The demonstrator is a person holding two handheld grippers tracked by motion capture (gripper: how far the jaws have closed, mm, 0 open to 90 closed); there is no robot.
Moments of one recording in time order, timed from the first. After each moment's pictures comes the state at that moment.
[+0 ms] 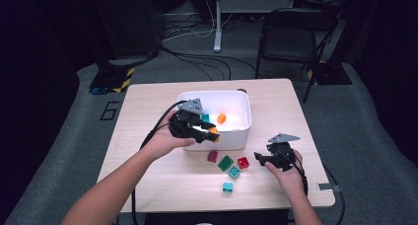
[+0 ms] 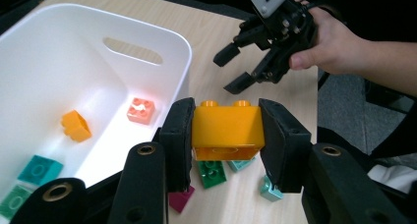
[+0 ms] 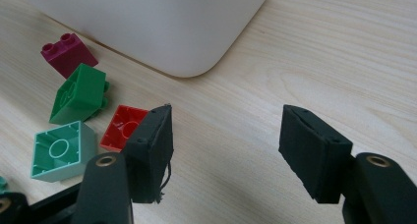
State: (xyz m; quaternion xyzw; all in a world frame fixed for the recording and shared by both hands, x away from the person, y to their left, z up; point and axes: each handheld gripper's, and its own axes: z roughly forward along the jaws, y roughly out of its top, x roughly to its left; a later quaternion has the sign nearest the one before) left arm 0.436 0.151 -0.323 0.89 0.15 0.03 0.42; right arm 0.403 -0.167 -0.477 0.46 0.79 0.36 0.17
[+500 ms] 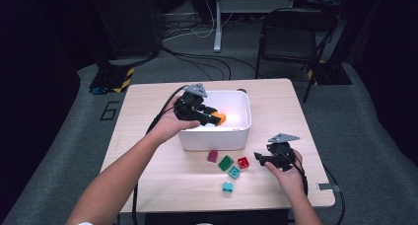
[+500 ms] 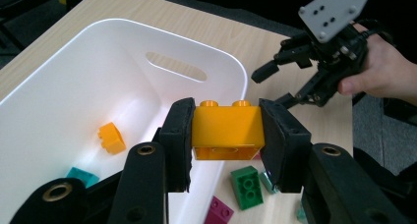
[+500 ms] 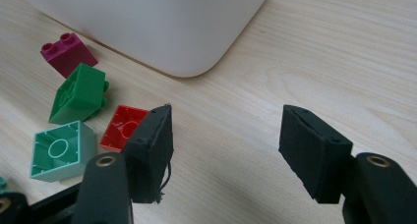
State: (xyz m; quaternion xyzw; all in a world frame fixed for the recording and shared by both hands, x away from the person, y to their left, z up) left arm 0.482 0.144 -0.321 0.89 0.17 0.04 0.42; right arm 0.403 -0.167 -0.477 0.46 0.79 0.36 0.17
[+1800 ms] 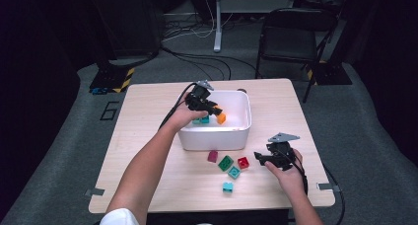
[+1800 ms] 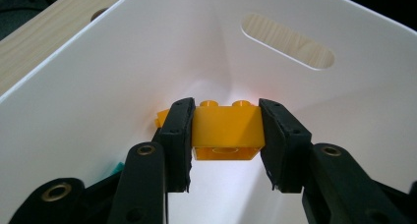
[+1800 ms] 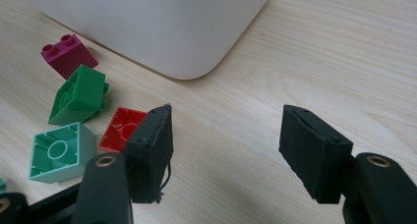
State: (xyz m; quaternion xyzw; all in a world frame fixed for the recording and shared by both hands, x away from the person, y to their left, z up) left arm 0.569 0.129 -0.390 0.89 0.25 0.05 0.38; right arm 0.405 -0.167 -0.476 0.46 0.79 0.37 0.17
